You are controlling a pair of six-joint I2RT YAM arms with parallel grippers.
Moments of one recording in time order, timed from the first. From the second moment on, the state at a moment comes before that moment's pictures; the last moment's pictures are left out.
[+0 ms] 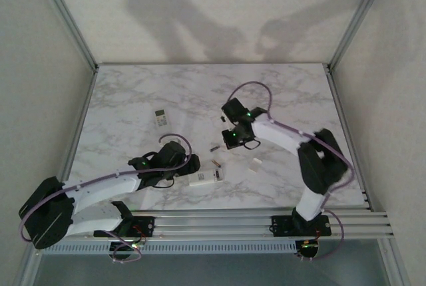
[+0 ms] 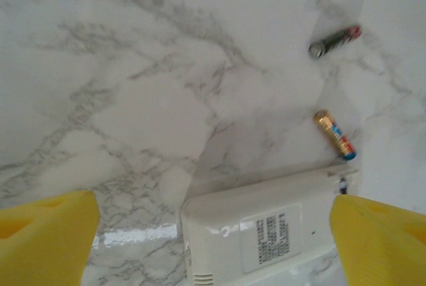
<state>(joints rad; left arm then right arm) -0.79 1.18 0.53 -0.30 -0.09 -0.97 0.70 1.68 1.16 -0.69 -0.08 0.33</state>
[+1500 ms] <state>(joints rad) -0.78 1.33 0.52 -0.24 0.04 -0.99 1.02 1.60 0.86 -0.41 0.02 0.76</state>
